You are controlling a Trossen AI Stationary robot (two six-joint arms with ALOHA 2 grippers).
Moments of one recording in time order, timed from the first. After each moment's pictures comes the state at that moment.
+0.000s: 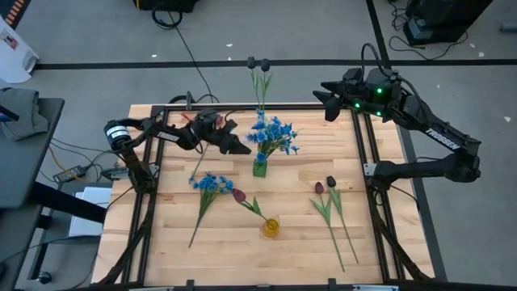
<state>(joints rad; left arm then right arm) 0.56 1.71 0.63 0.84 0.90 -0.87 -0.51 1.02 1.28 -0.54 0.08 0.24</state>
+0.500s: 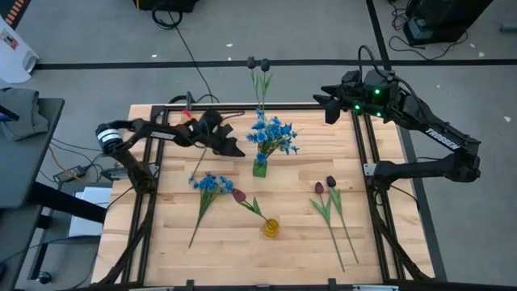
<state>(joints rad) 0.58 1.61 0.68 0.23 0.70 -0.81 -0.51 1.02 1.28 -0.60 0.06 0.26</state>
